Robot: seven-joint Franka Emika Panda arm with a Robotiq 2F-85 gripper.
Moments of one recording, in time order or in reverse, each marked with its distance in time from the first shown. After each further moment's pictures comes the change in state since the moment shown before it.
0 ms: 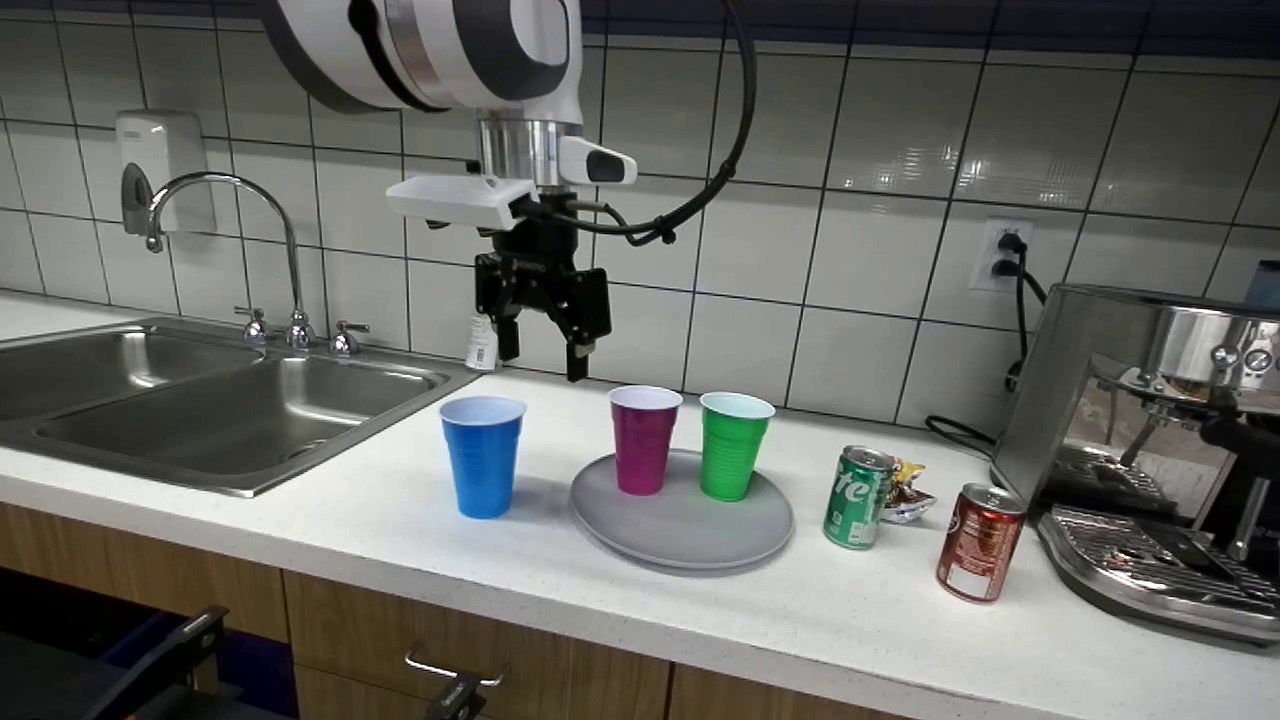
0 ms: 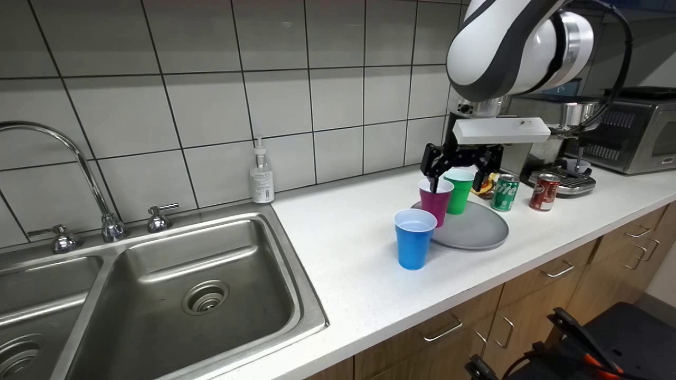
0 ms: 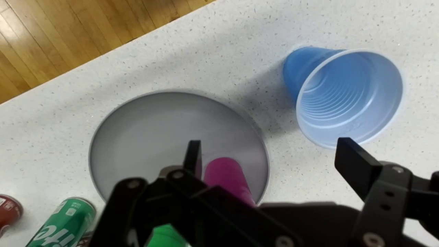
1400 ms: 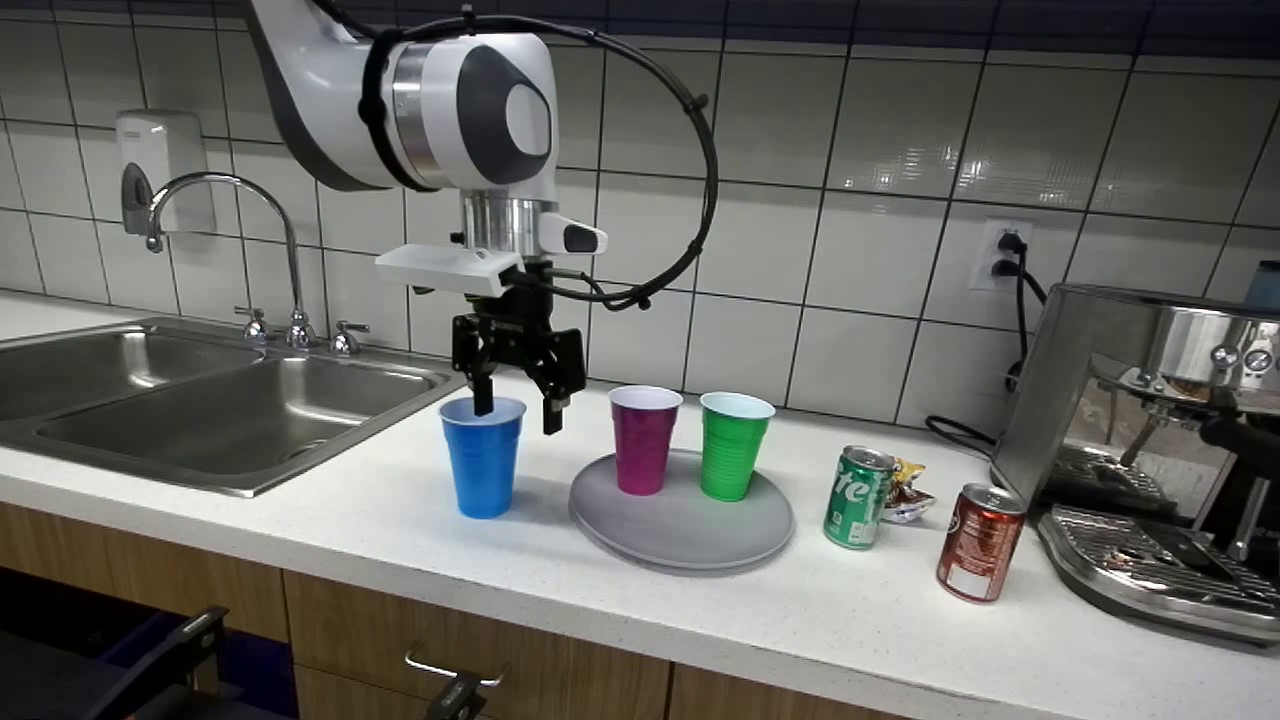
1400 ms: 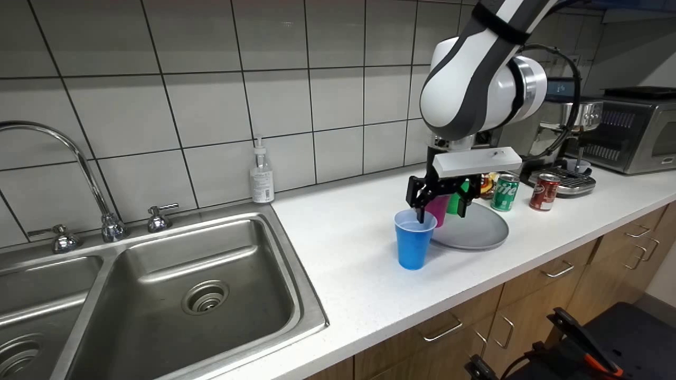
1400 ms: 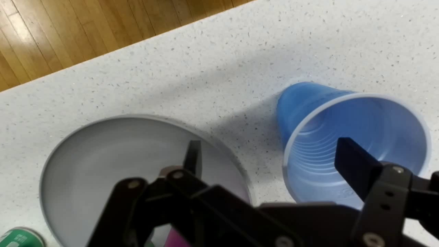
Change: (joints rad) arm 0.029 0.197 0.035 0.057 -0.023 0.036 0.000
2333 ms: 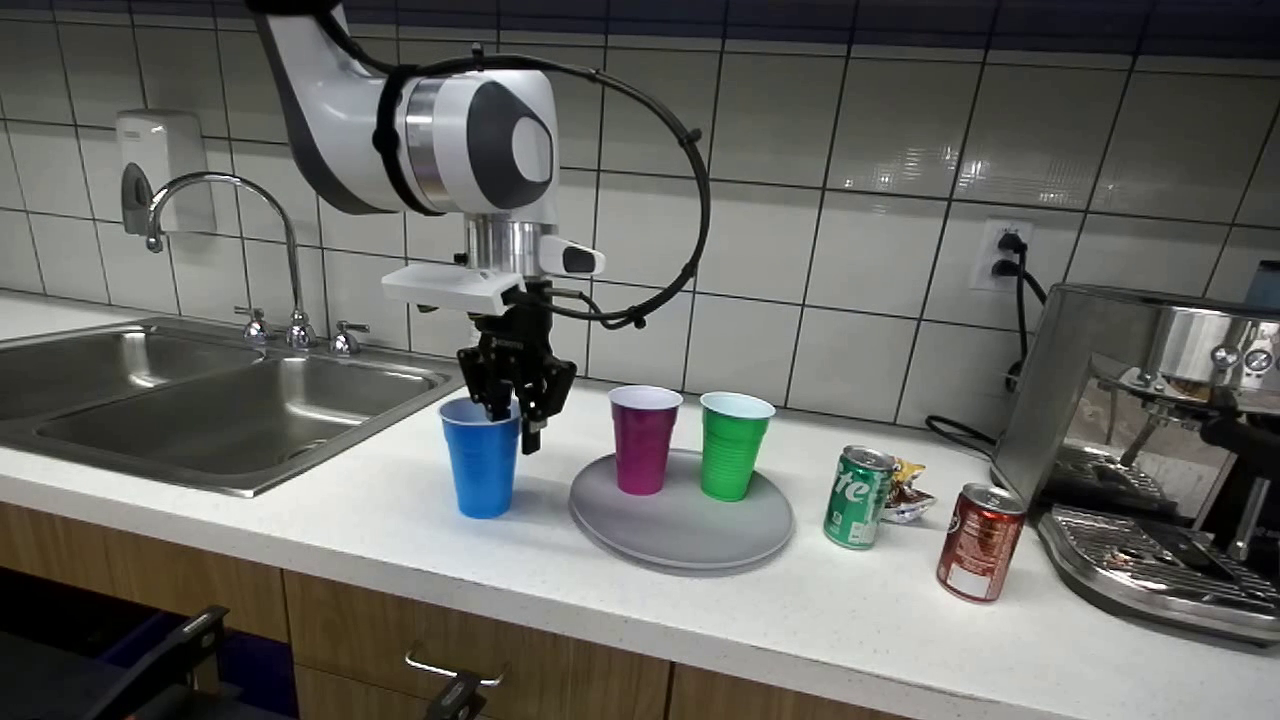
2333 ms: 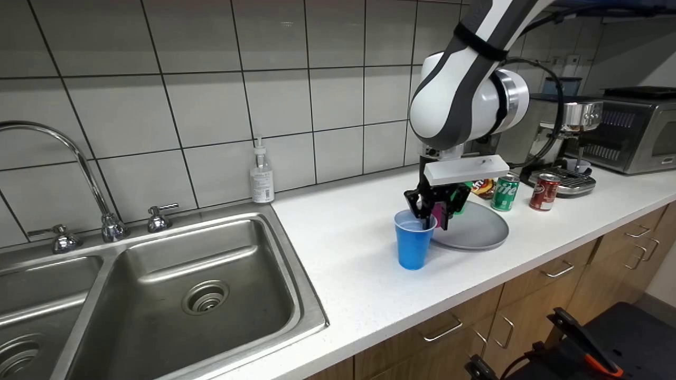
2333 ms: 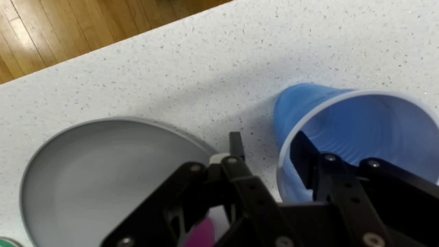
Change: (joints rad) arm 0.019 0.085 -0.005 0.052 0.000 0.000 0.012
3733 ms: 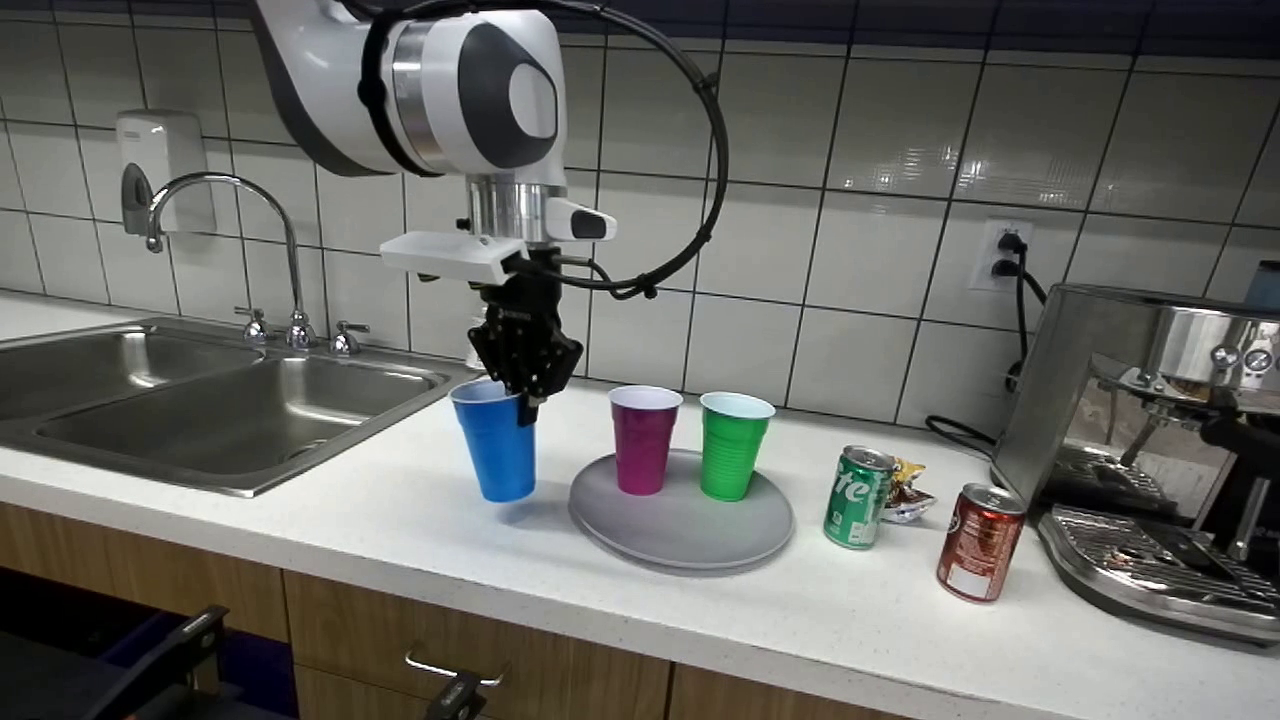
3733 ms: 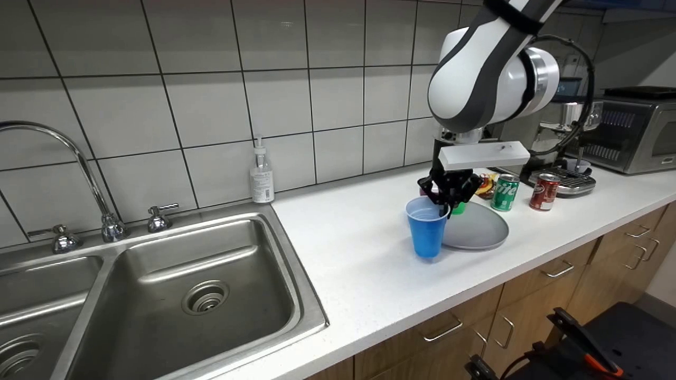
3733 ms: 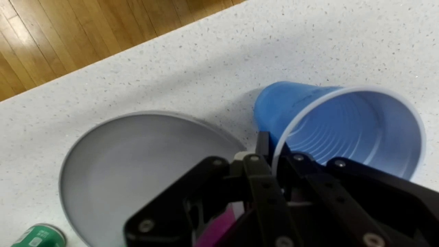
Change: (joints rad) arm -0.007 -0.136 -0.033 -0.076 0.003 0.000 0.001
